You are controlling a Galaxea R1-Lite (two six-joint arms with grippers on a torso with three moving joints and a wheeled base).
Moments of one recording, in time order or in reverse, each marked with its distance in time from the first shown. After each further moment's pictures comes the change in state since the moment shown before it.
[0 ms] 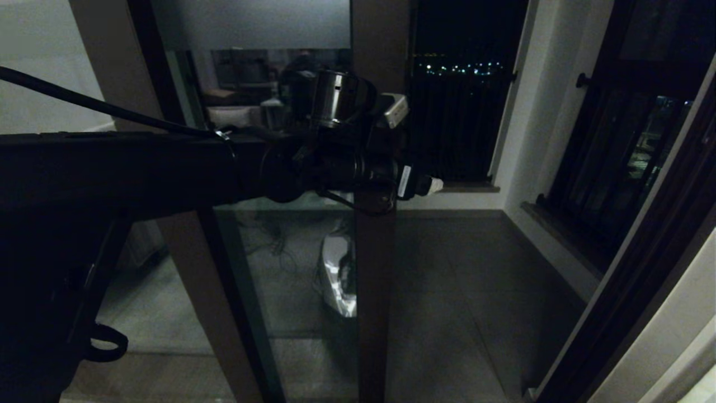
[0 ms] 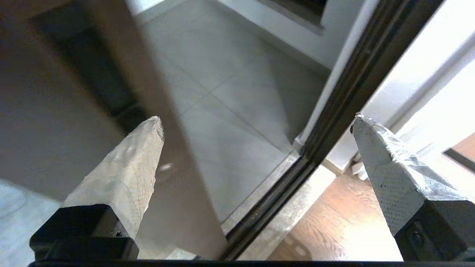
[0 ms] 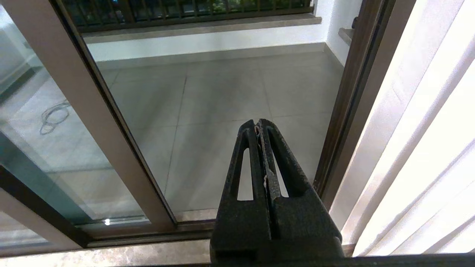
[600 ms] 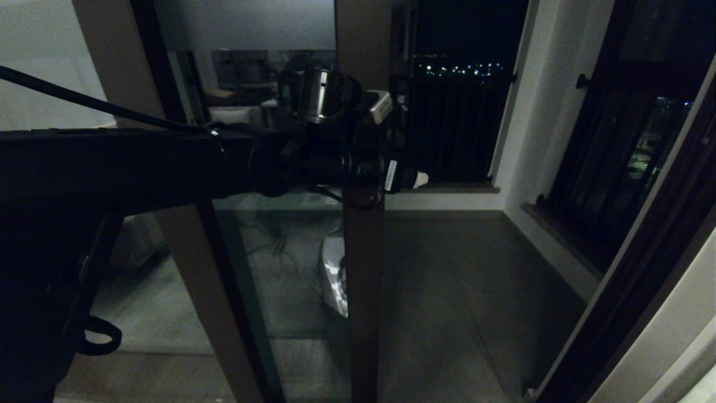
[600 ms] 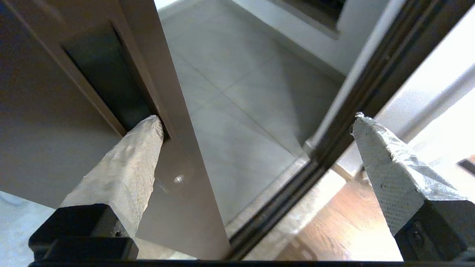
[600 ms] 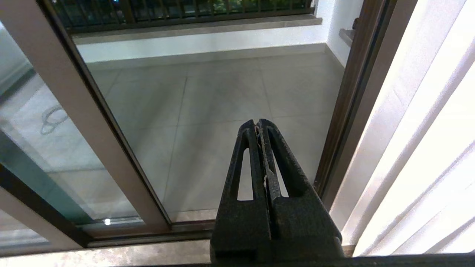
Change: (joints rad) left arm 0.024 -0.003 0.001 0.003 -0.004 0.002; right arm 0.000 0.000 0.000 0.000 0.000 0.000
